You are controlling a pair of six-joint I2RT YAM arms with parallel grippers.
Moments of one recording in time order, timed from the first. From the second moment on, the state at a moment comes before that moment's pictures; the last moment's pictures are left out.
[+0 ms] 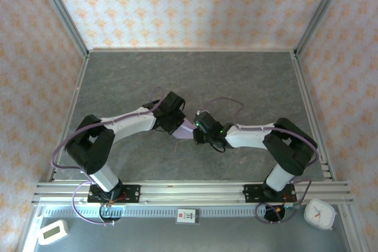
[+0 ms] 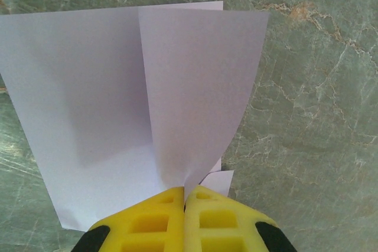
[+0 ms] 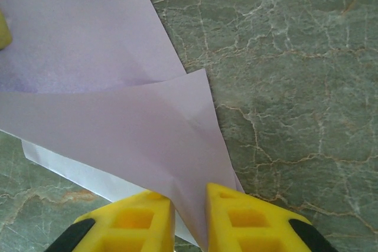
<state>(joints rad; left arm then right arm) -0.62 1.64 0.99 -0.41 0.01 -1.44 0.86 1.64 0.75 -0.07 0.07 0.59</state>
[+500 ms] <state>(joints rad) -0.62 1.63 0.96 -0.42 0.01 -1.43 0.86 1.64 0.75 -0.07 0.05 0.55</state>
